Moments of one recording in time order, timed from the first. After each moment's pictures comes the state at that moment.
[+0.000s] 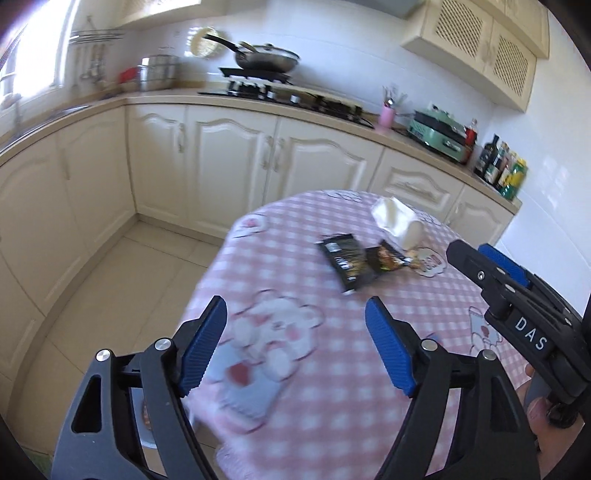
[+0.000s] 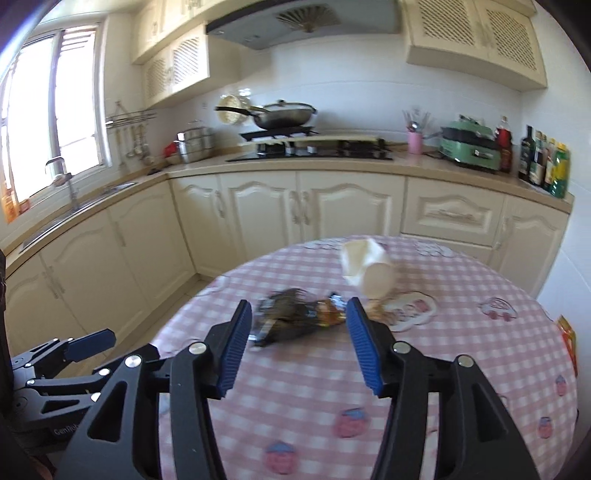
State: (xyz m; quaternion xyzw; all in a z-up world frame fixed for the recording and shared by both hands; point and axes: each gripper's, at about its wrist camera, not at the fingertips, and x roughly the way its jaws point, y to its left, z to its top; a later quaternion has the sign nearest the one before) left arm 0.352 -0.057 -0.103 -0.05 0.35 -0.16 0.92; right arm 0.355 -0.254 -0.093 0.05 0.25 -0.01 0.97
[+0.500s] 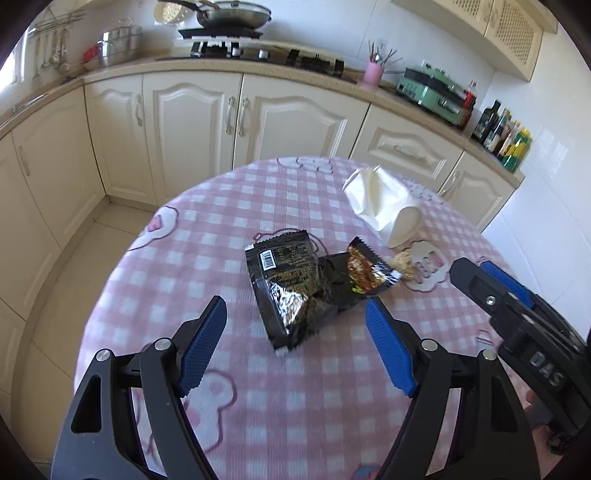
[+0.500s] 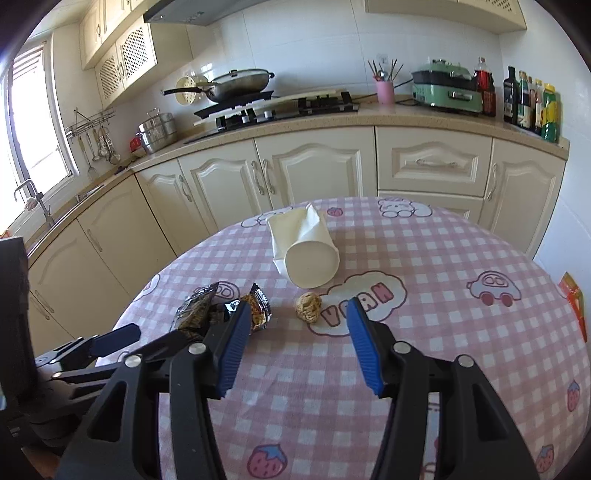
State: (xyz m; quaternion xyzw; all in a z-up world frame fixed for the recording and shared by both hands) left arm 0.430 -0.143 -0.140 -0.02 0.42 -0.18 0.89; right arm 0.412 -0.329 -0.131 0.12 0.32 -0.03 0.94
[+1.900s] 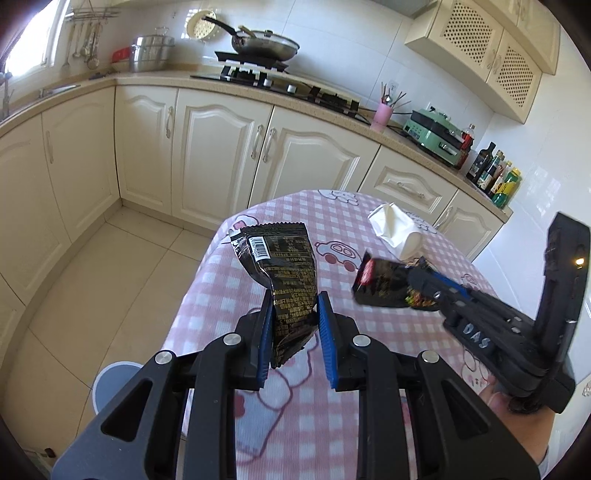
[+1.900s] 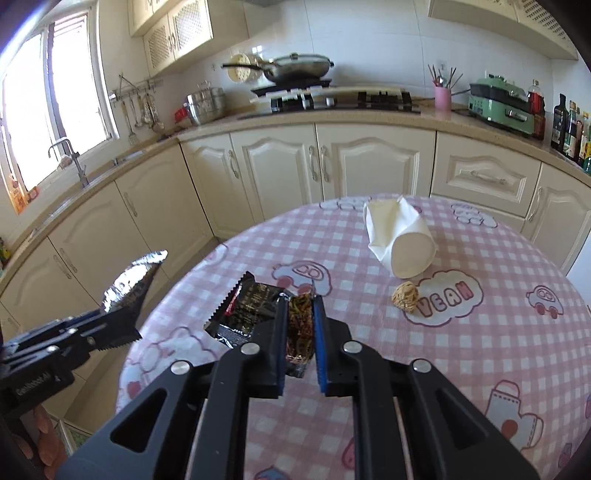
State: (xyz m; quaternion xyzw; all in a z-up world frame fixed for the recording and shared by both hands) left arm 0.367 -0.042 -0.102 -0.08 0.36 -0.18 0.91; right arm 0.403 -0.250 -0.122 0.07 0.32 0.05 0.94
